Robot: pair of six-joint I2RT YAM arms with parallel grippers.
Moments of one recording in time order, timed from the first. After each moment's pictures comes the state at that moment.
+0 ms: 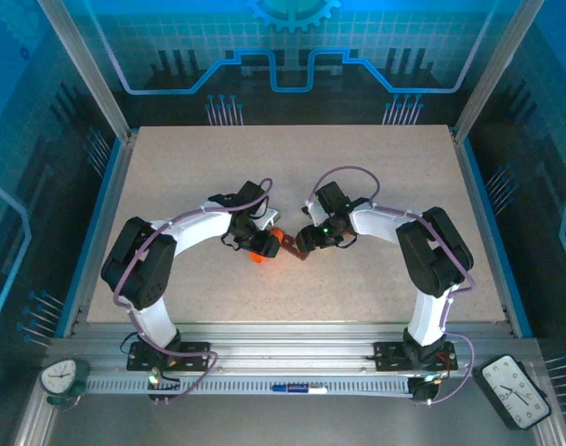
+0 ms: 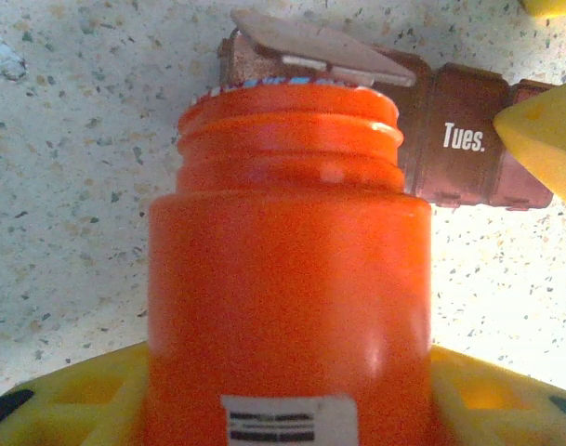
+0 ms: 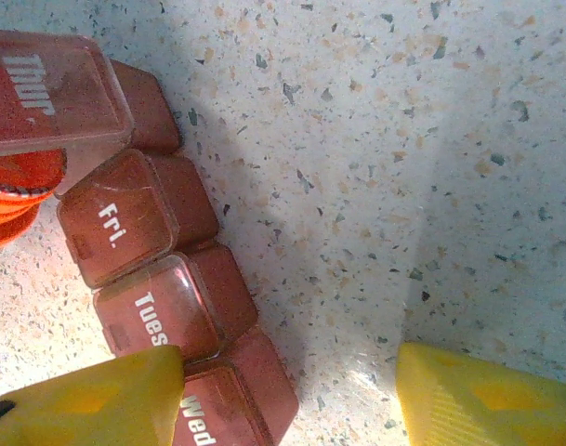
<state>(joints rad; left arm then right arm) -0.49 1.76 1.12 -0.67 0.30 -0.13 0.52 1.85 1.10 -0.45 -0.35 0.18</state>
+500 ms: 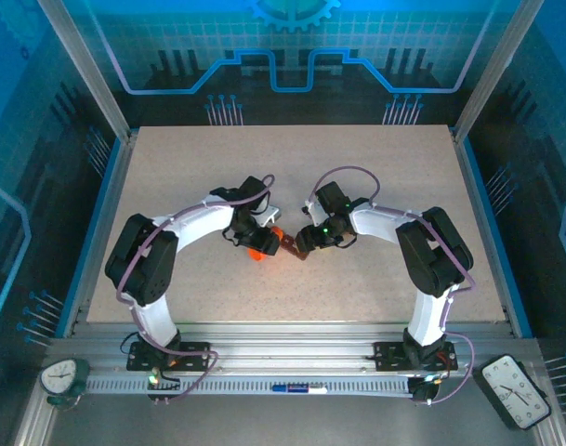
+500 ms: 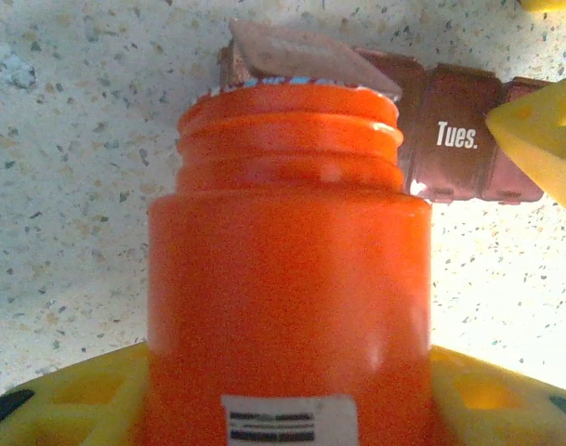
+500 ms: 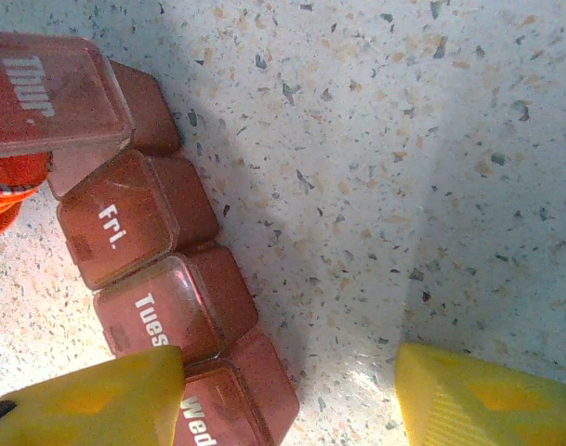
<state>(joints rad) -0.48 1.80 1.21 -0.77 0.30 -0.10 0.52 1.85 1.10 -0.45 -0.35 0.19</state>
